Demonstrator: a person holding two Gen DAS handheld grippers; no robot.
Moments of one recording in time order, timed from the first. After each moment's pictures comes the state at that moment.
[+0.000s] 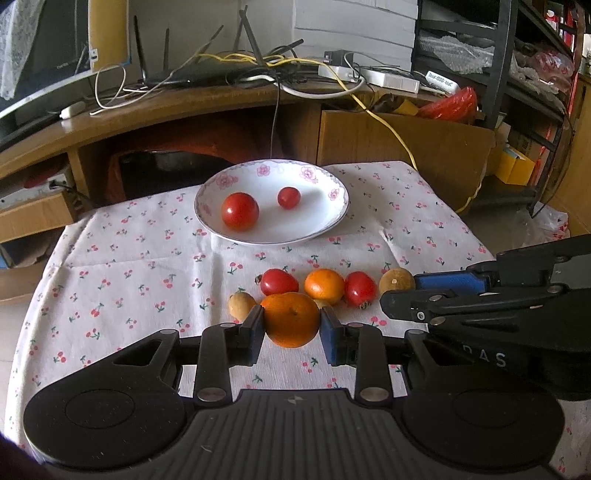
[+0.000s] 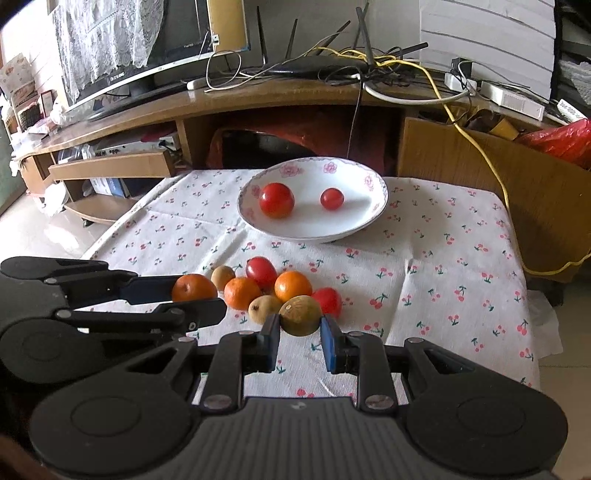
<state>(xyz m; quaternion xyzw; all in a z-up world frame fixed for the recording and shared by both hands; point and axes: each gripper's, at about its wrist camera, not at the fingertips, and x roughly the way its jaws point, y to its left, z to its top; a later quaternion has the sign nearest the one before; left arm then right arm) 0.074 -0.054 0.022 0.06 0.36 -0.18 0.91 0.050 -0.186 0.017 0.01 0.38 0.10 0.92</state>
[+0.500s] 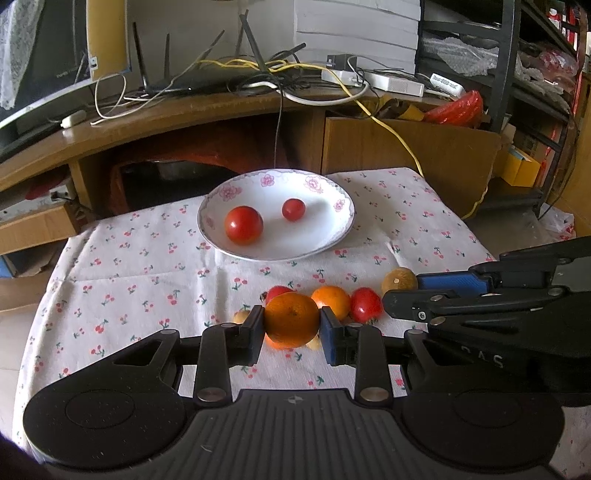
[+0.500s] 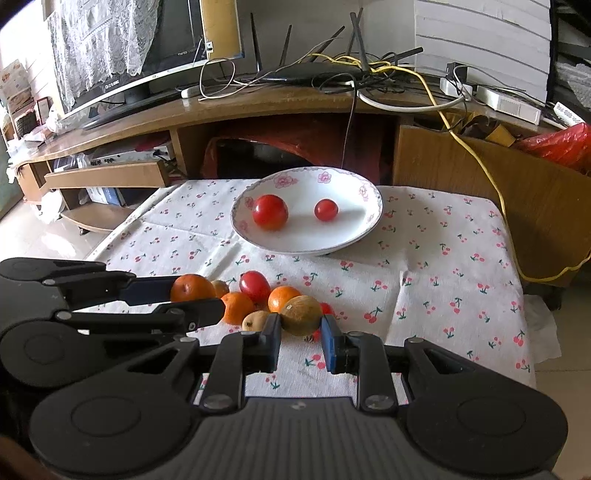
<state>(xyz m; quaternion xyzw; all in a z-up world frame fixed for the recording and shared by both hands) 0.085 -0.059 0.028 0.07 0.36 -0.18 0.91 0.060 -0.189 0.021 0.01 0.37 0.10 0.92</state>
